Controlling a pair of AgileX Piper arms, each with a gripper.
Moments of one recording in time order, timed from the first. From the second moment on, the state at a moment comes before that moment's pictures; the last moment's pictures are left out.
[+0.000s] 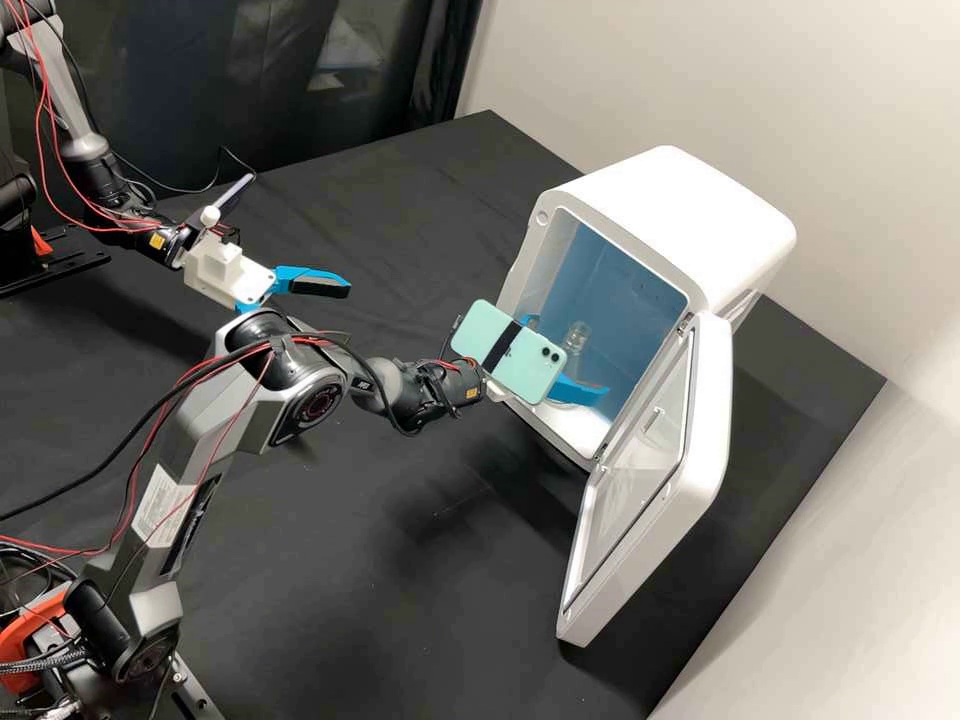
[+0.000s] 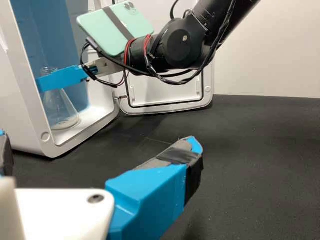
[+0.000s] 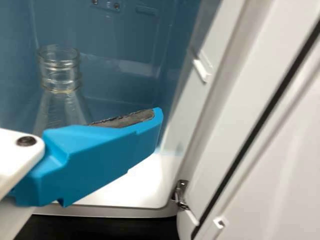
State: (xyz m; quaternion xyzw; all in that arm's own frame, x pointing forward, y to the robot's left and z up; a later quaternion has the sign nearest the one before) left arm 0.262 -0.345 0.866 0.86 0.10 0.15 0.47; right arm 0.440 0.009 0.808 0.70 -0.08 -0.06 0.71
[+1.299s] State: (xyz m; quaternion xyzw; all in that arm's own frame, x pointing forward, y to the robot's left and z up) left arm 0.265 -0.350 0.861 0.87 0.10 0.13 0.47; right arm 0.525 0.001 0.807 0.66 -0.13 -0.10 0.73
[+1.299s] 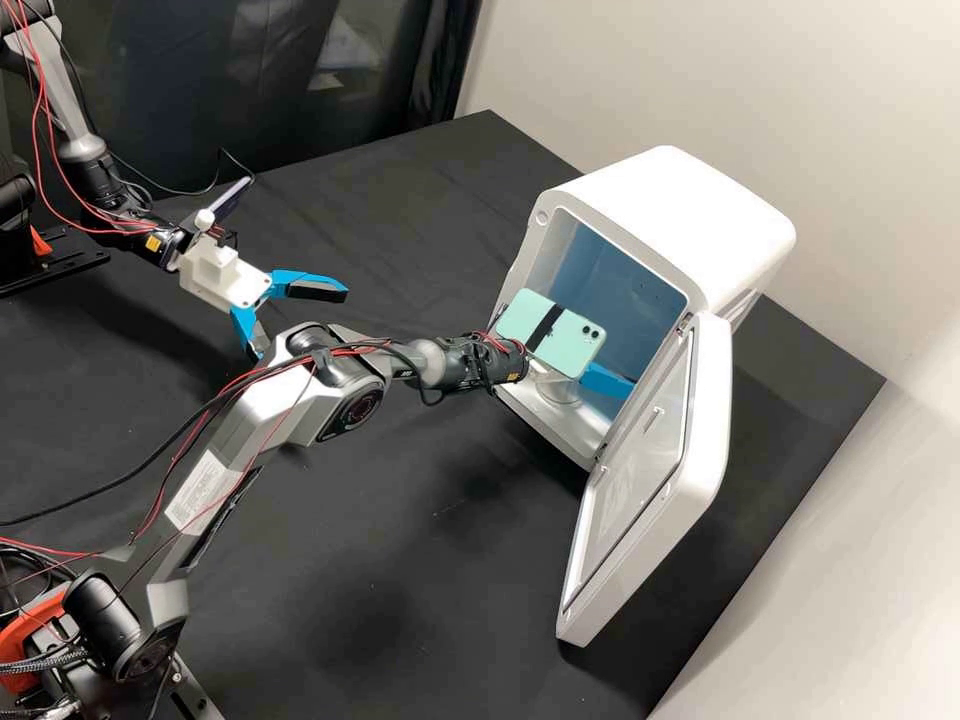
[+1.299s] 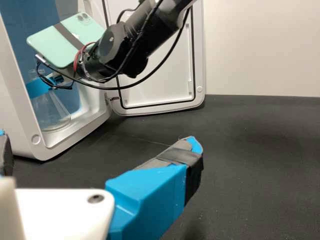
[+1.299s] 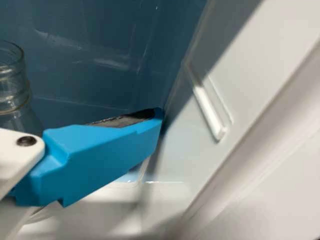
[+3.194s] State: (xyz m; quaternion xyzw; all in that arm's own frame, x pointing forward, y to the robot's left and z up) left arm 0.265 -0.350 0.861 0.87 0.10 0.13 0.47; right arm 0.530 -0.003 0.786 0.66 -0.10 -0.14 0.73
